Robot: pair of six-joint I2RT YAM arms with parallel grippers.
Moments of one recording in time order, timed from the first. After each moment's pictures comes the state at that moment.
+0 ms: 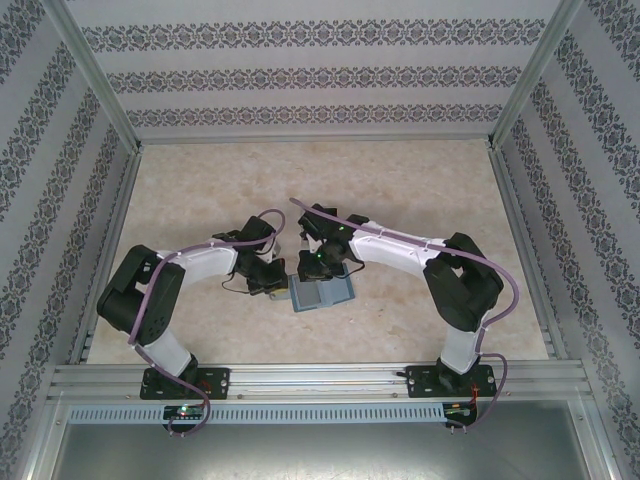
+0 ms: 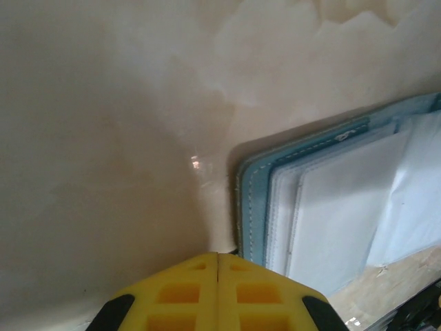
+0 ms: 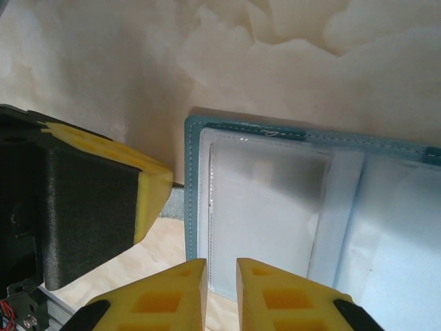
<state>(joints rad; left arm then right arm) -0.46 1.66 0.83 -0.46 0.47 -0.68 0.80 1.83 1.26 -0.66 -0.33 0.66</state>
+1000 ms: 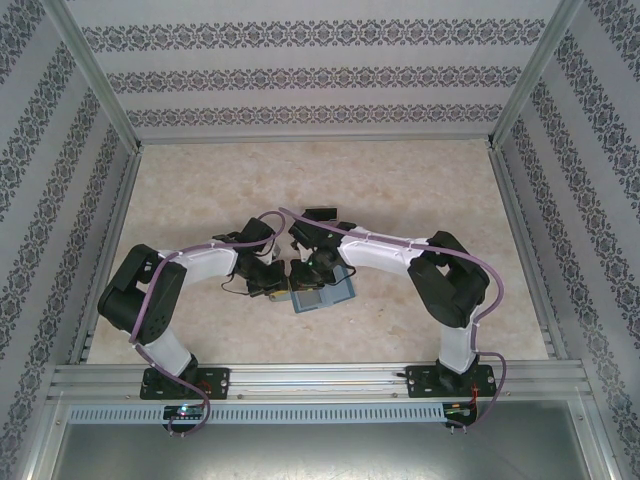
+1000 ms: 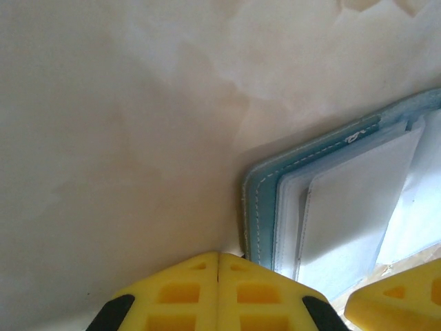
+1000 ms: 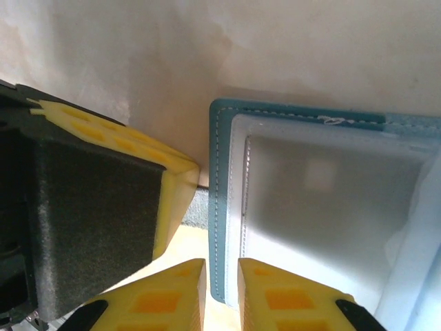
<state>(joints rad) -0.46 1.66 0.82 -0.45 0.48 -0.69 0.84 1.90 1.28 -0.63 -0.37 0.68</state>
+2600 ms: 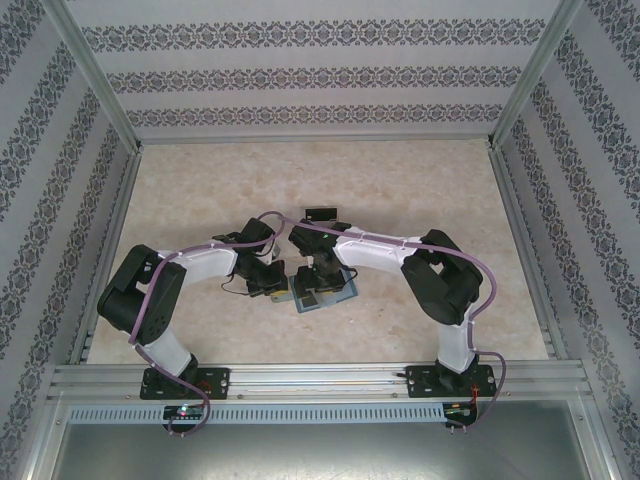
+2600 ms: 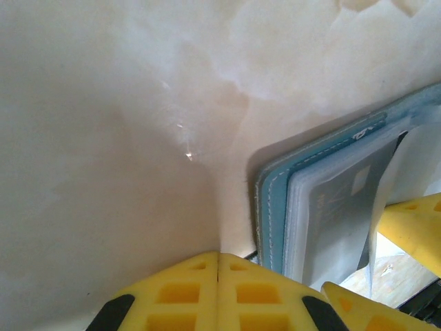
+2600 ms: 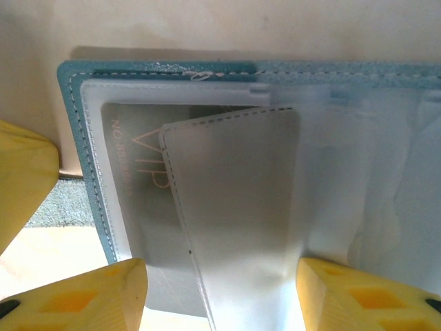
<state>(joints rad) -0.46 1.66 0.82 -0.45 0.48 -0.69 0.85 1.94 1.30 -0.79 -0.22 0.63</state>
